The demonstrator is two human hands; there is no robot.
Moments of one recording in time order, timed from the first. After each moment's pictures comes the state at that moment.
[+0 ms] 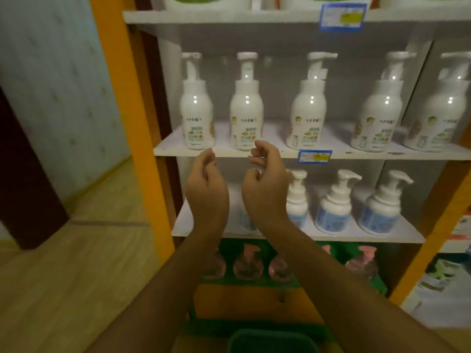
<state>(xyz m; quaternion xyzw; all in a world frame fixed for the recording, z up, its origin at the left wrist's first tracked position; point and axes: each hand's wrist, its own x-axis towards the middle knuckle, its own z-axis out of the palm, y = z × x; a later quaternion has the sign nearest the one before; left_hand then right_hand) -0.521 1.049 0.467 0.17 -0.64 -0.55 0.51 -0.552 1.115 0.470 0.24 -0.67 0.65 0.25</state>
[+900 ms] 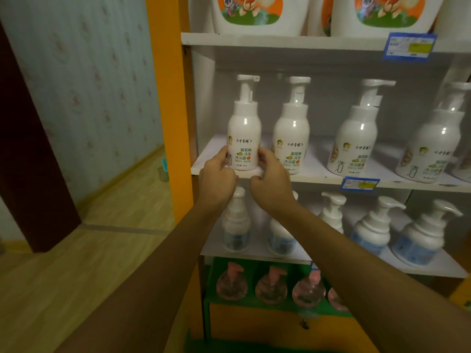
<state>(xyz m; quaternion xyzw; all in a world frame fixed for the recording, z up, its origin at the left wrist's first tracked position) -0.548 0.948 0.504 0.09 -0.76 -0.54 0.35 -0.590 1.043 0.501 0.30 -0.77 0.55 0.13</state>
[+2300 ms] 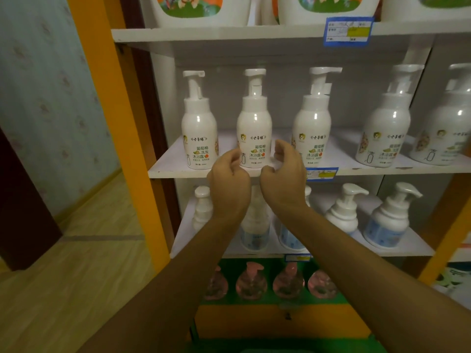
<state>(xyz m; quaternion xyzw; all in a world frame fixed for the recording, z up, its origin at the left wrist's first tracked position) -0.572 1.049 0.504 0.12 -0.73 -0.54 0.41 -0.612 1.120 0.503 0.16 -0.75 0.59 0.24</state>
